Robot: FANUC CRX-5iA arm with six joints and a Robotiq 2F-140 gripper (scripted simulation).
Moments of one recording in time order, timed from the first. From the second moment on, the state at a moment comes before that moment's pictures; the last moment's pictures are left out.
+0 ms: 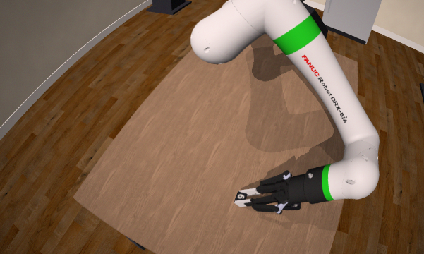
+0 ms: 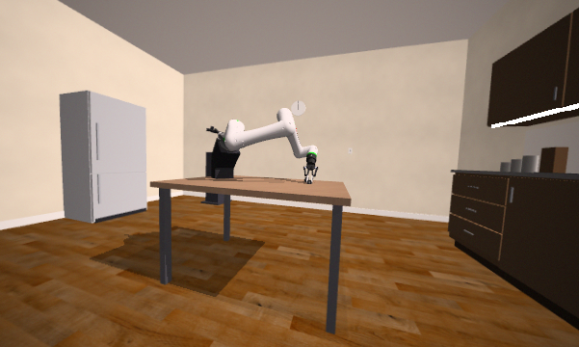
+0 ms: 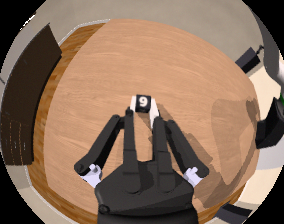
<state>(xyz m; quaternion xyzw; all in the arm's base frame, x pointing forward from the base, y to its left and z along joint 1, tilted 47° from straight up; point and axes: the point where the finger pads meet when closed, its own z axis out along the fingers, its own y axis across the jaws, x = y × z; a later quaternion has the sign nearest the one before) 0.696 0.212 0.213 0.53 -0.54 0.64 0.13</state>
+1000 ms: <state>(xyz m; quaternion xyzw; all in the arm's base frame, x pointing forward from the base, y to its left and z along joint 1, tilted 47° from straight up) 0.674 0.221 0.236 0.53 -0.54 0.64 0.13</state>
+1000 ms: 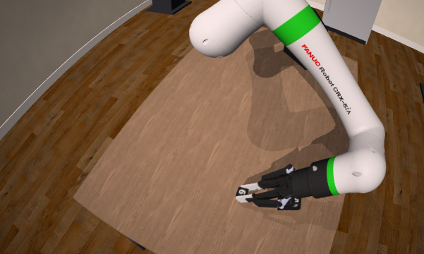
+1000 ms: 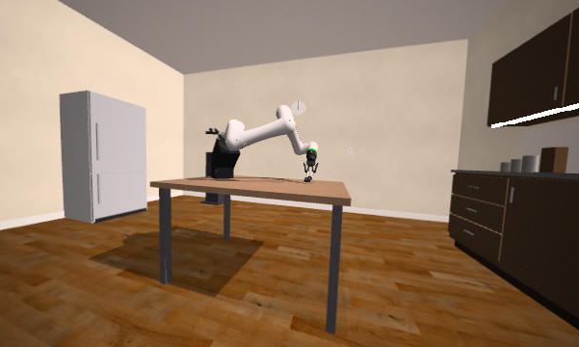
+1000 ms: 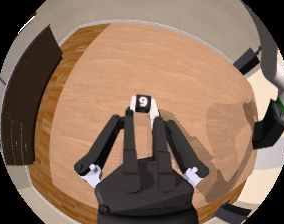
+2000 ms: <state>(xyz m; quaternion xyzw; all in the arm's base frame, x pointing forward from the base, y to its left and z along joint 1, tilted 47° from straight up) 0.650 0.231 0.262 0.54 -0.55 0.63 0.12</state>
